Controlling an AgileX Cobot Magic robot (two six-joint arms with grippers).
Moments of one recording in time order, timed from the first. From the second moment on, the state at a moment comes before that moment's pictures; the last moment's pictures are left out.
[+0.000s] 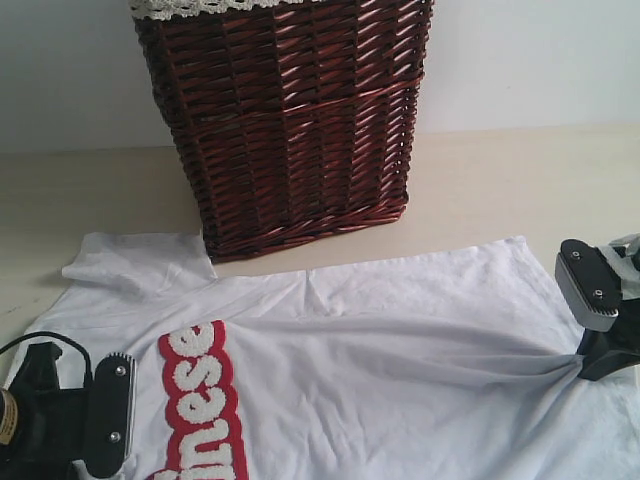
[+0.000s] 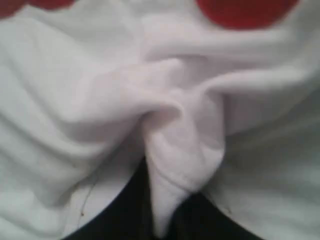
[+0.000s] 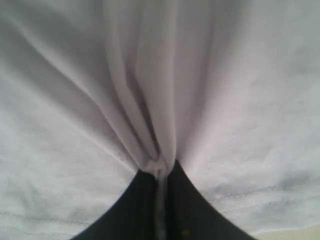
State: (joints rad) left arm -0.59 1.54 -0.41 0.22 0.32 0.68; right arm -0.14 1.89 -0.91 0.36 0.81 -1.89
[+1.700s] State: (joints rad) left arm -0.59 1.55 -0.41 0.22 0.28 0.68; right arm -0.14 1.87 -0.90 0.34 0.80 -1.85
